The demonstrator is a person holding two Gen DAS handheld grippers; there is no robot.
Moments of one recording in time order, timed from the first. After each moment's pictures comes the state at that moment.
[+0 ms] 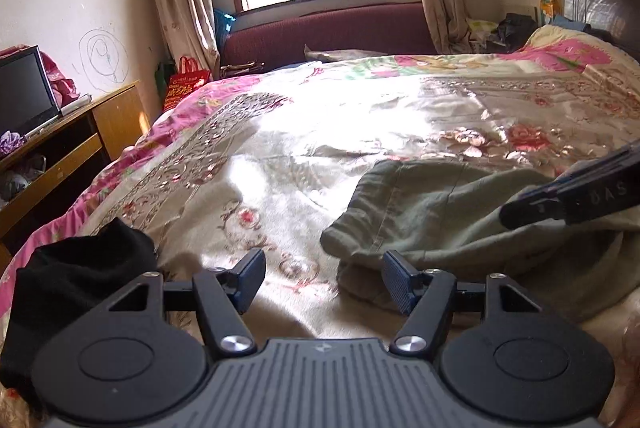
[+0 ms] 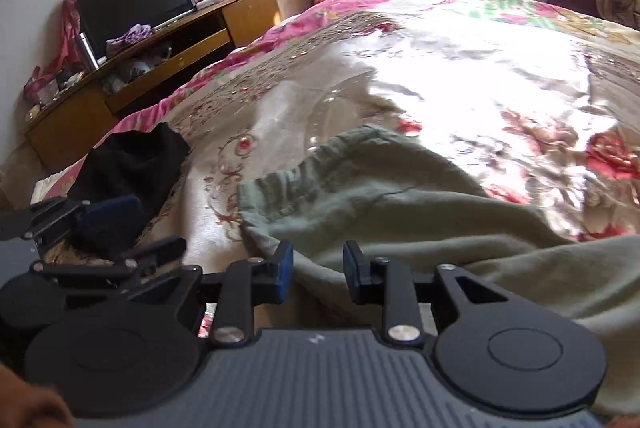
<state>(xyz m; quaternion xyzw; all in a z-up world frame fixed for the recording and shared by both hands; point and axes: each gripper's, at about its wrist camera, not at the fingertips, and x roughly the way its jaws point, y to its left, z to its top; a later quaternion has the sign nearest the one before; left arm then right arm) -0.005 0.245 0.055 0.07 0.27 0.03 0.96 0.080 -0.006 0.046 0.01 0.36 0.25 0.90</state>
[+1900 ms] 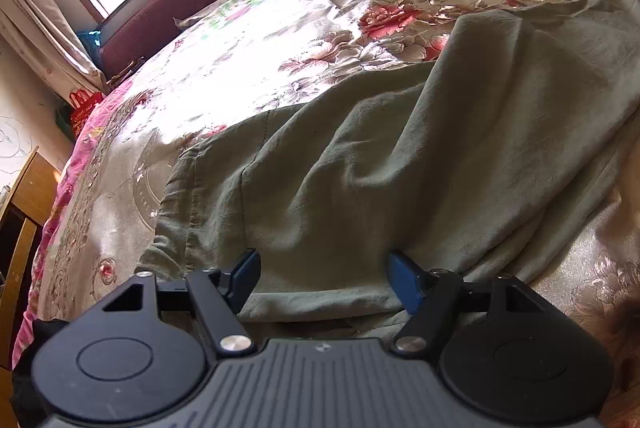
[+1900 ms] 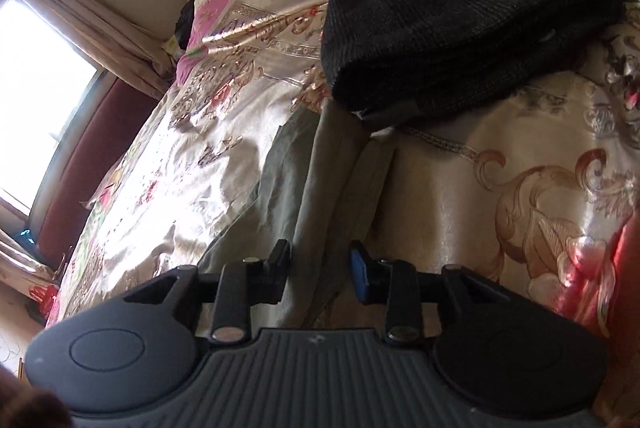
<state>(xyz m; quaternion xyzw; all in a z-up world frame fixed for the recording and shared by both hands) 0.050 0.099 0.008 0.26 0.39 -0.07 0.88 -0.003 -0.436 -0.016 0.43 0.25 -0.24 0.83</state>
